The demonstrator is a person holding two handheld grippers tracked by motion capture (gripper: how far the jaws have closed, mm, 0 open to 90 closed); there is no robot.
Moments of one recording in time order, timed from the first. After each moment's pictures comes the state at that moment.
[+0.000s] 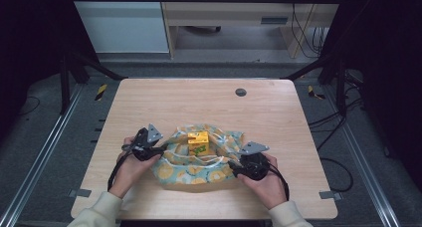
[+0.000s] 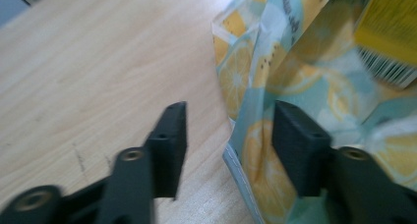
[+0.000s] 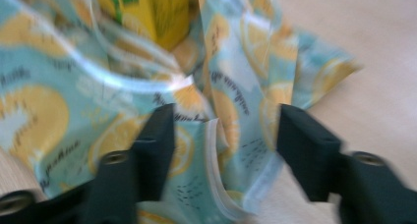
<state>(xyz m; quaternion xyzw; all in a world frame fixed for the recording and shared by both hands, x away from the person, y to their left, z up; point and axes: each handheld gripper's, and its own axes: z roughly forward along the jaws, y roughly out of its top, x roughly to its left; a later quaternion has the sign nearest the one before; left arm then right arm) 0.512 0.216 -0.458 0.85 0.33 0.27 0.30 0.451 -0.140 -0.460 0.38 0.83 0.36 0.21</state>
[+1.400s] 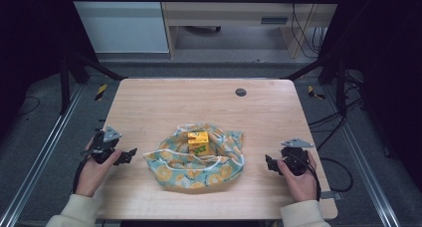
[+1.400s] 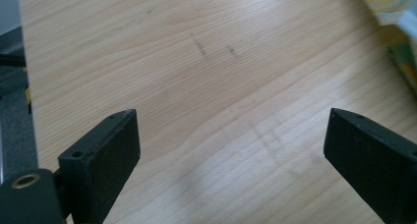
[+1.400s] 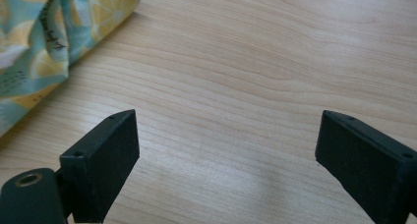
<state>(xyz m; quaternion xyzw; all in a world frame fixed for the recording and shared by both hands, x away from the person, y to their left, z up) 0.507 0.330 -0.470 0.81 0.43 0.26 0.30 0.468 -0.251 -0.480 0.54 0.74 0.32 0.24</state>
